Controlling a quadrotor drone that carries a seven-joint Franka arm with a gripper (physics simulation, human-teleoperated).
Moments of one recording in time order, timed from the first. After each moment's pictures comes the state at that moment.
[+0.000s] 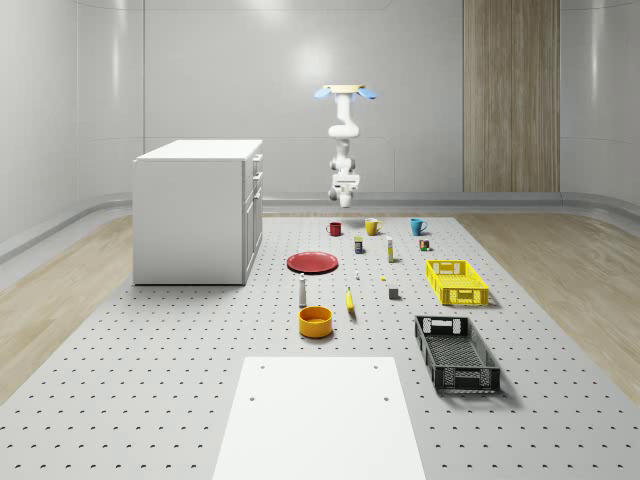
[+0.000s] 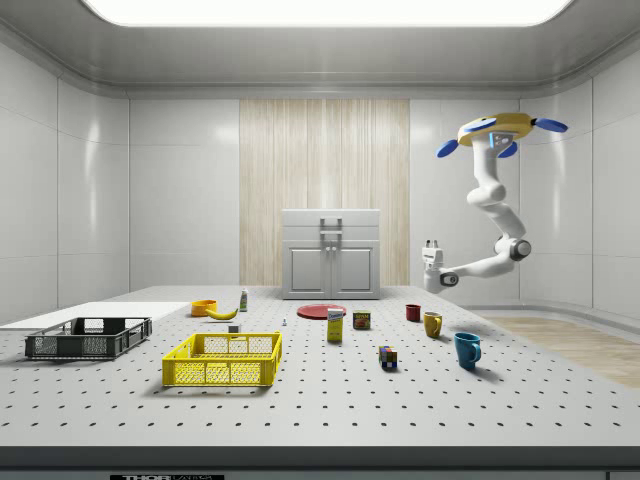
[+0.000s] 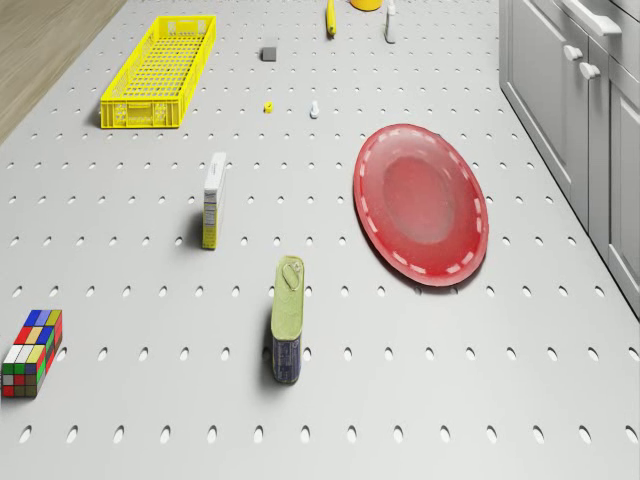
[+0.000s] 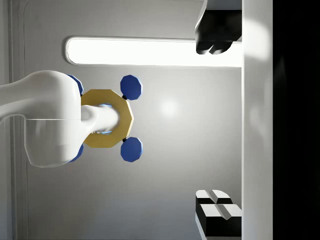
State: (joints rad) arm -0.01 -0.71 0.01 -2.05 -0.01 1.38 0.78
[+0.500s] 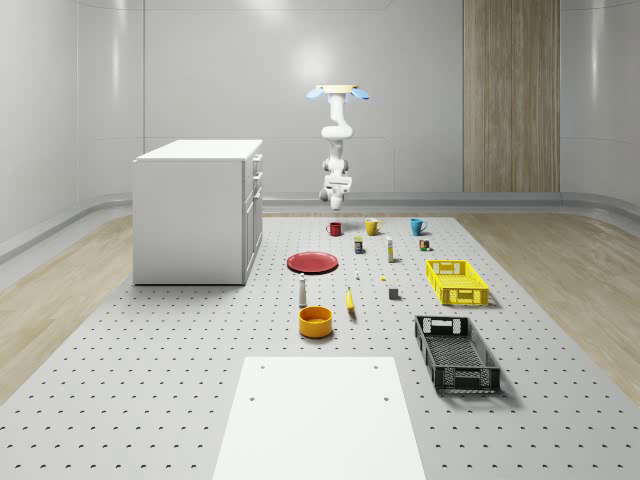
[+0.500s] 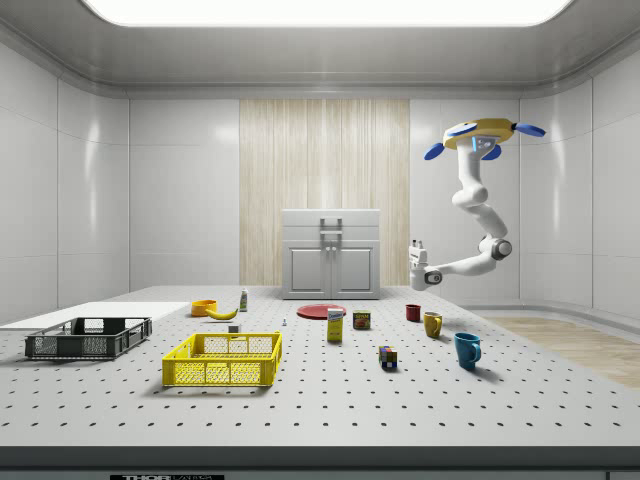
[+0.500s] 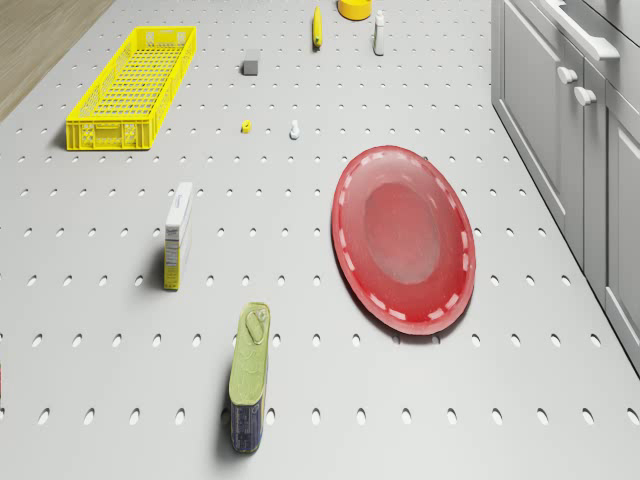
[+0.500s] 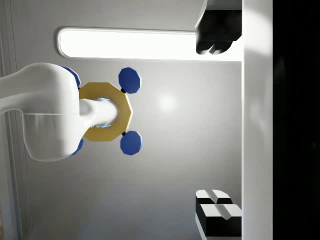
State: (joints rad) arm -0.02 -0.72 0.05 -2.06 -0.06 1.39 0.79
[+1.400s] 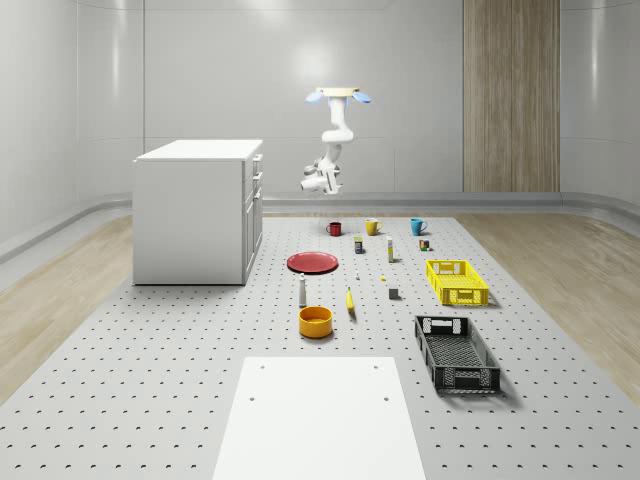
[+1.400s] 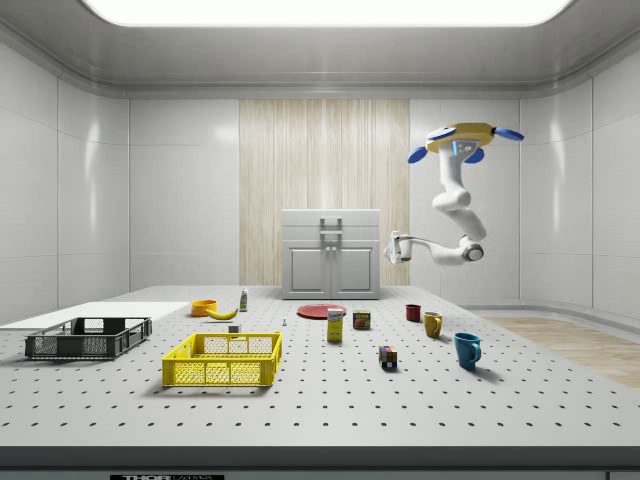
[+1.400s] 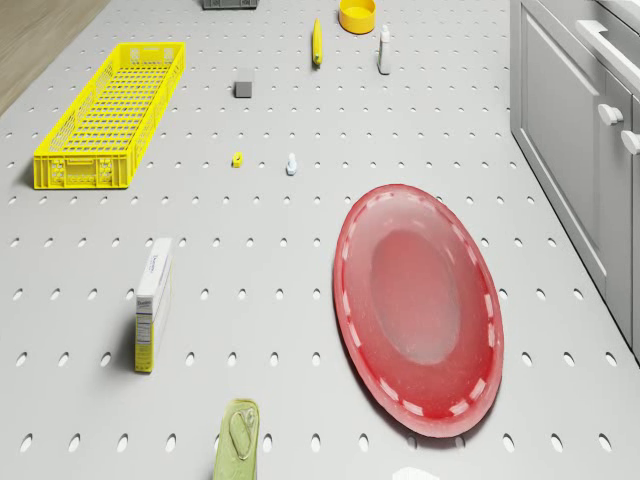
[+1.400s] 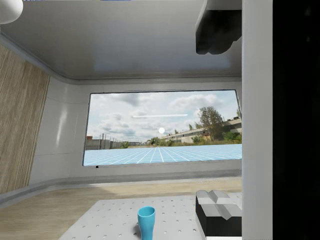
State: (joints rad) arm -0.27 -0.81 0.70 -2.44 -1.06 1.43 0.99
